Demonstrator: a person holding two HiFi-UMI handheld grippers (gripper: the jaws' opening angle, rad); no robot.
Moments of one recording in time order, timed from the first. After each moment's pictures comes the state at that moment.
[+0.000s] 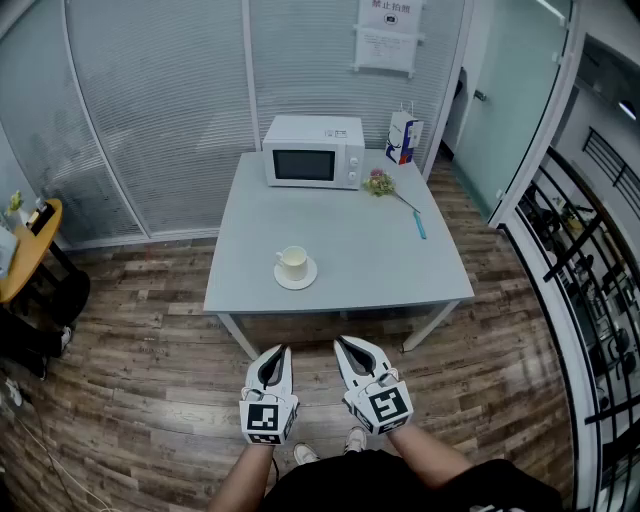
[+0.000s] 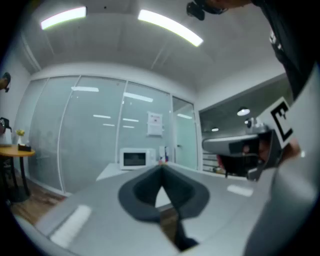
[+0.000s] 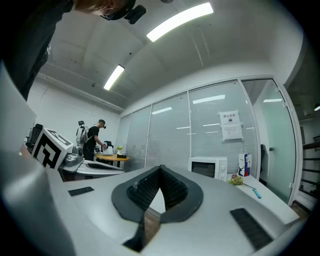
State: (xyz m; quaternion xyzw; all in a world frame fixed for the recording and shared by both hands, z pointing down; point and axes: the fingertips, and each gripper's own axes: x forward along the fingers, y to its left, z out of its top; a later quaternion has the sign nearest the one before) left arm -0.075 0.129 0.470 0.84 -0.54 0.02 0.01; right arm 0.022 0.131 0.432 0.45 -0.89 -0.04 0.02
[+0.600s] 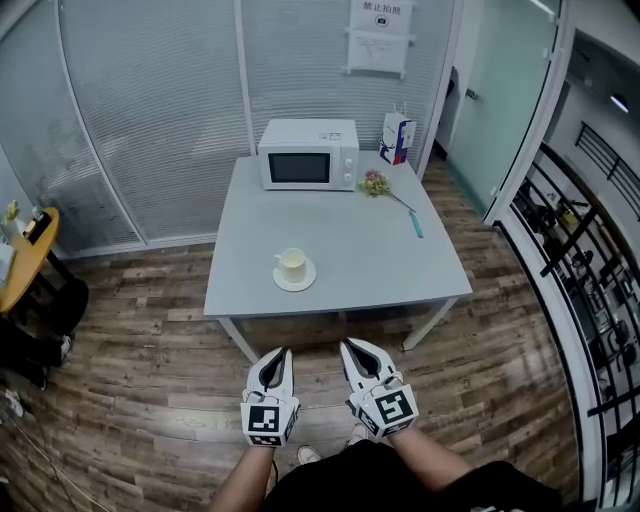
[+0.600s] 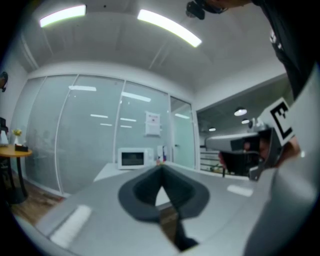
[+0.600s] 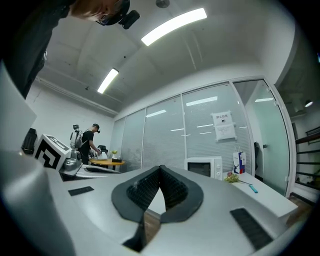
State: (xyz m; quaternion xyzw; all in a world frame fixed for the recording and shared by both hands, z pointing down) left arm -0.080 0.135 0.474 0.85 -0.53 0.03 0.00; right arm 0.028 0.141 0.434 0.47 -0.88 -0.02 0.00
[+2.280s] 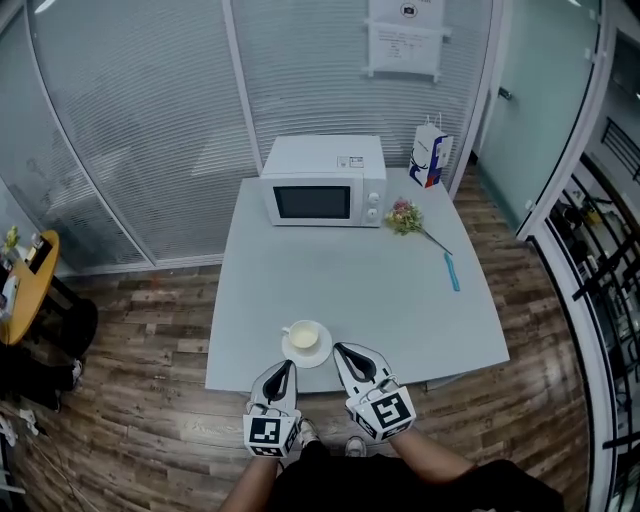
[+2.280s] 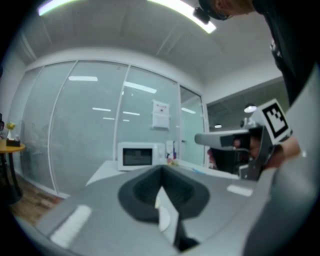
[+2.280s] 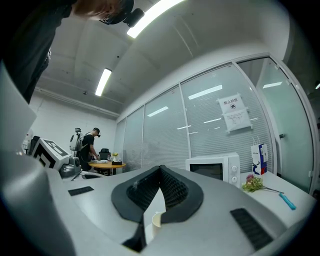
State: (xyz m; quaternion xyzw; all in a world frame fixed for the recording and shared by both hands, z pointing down) left arm -0.081 -0.114 0.497 0.84 -0.54 0.04 0.04; right arm 0.010 -0.129 0.446 0.42 -0.91 0.00 -0.02
